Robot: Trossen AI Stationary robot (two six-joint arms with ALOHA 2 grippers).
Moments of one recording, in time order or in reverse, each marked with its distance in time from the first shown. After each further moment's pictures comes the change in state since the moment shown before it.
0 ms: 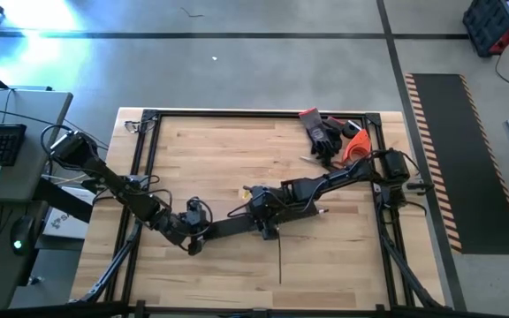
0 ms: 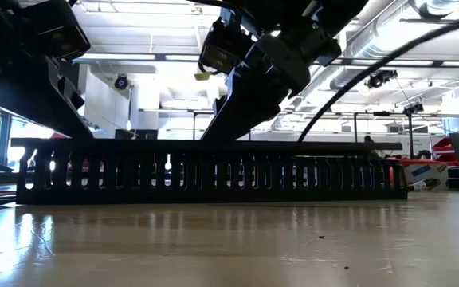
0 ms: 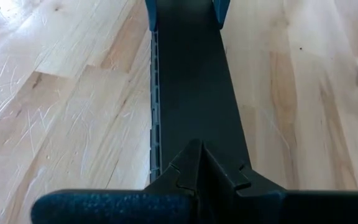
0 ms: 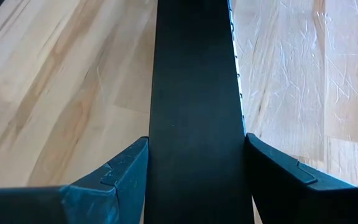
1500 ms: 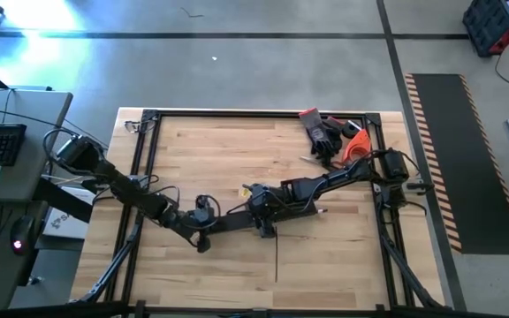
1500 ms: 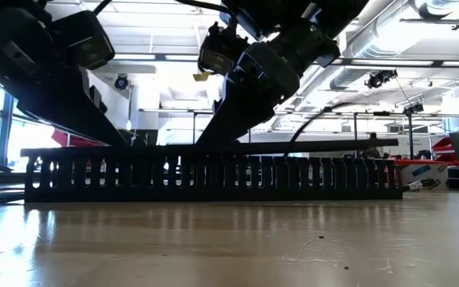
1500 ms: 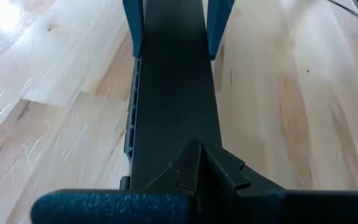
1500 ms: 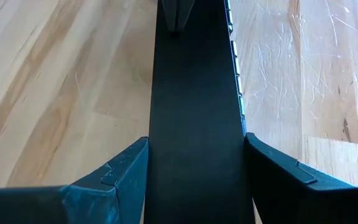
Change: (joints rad) left arm 0.098 0.113 0.001 0.190 0.058 0.092; right arm -0.006 0.005 0.000 0.021 0.056 0.014
